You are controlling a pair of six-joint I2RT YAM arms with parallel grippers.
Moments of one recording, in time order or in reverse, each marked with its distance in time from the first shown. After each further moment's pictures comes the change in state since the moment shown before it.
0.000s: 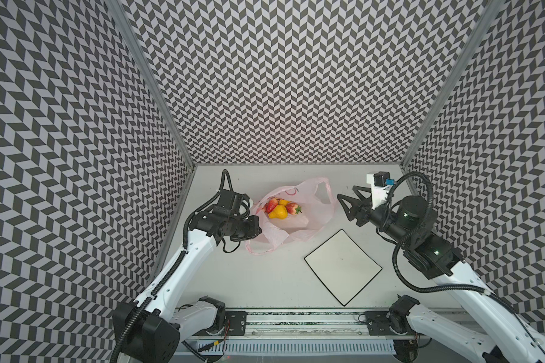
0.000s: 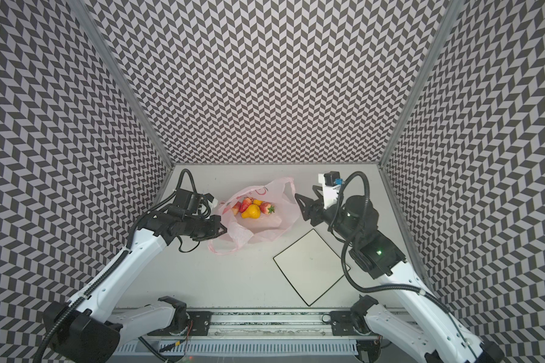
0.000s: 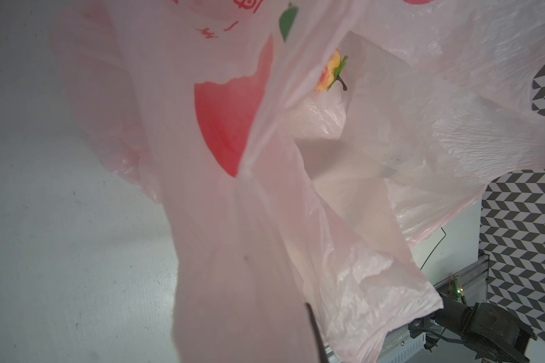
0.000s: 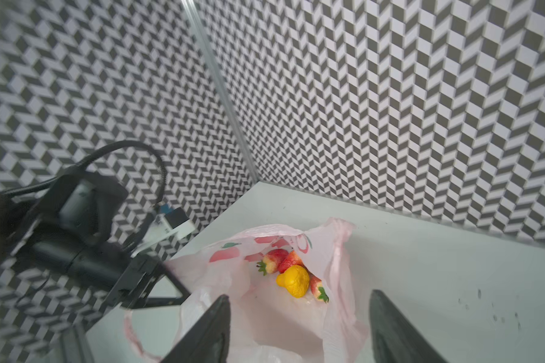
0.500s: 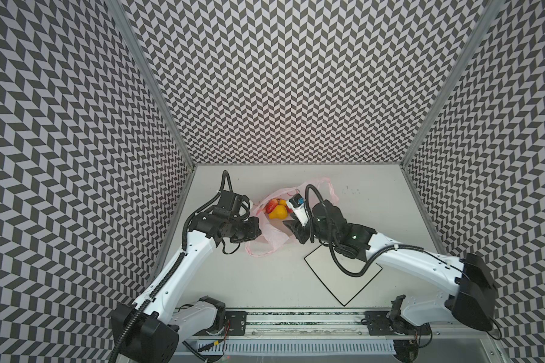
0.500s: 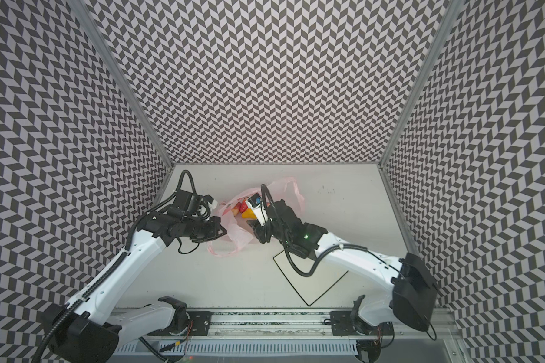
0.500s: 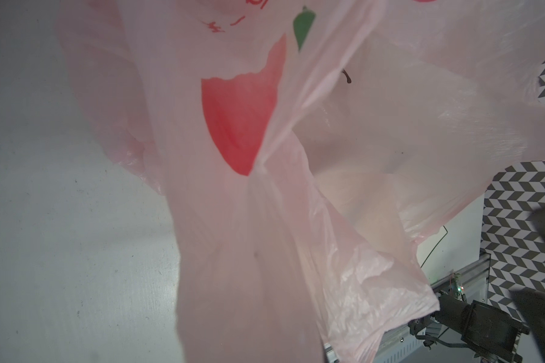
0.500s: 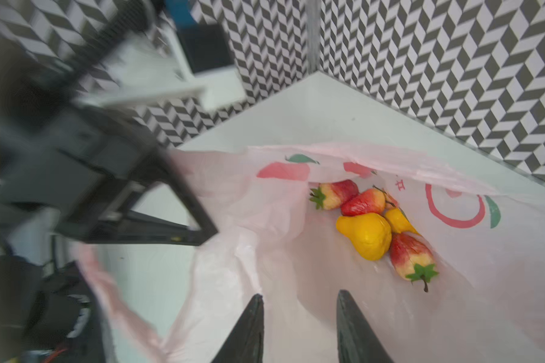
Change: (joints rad) left arm -0.011 -0.023 -0.002 -0.026 -0.013 -0.019; right arm 0.362 0.589 0.079 0.132 0.201 -0.137
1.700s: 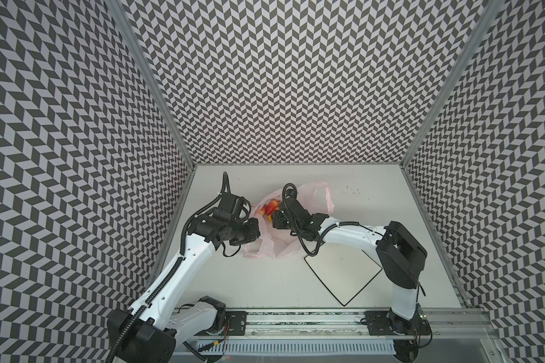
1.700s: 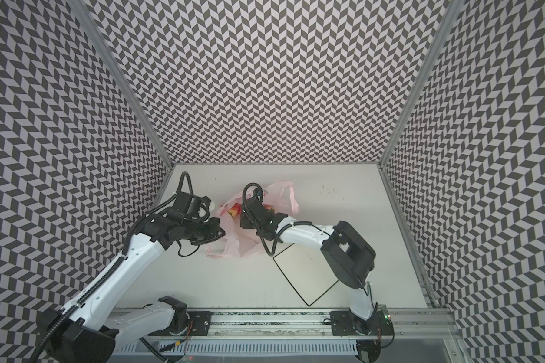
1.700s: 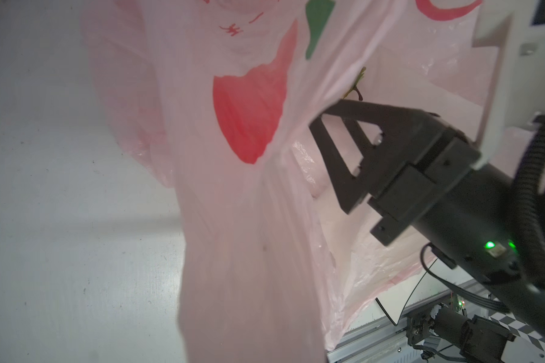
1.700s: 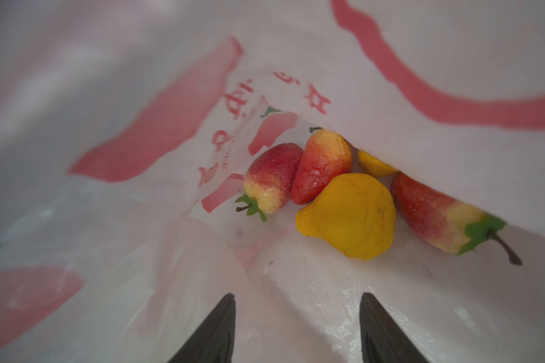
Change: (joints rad) left arm -0.046 -0.016 -0.002 -0.012 -0.061 -0.085; right arm -0.048 0.494 0.307 -0.074 0.167 0.791
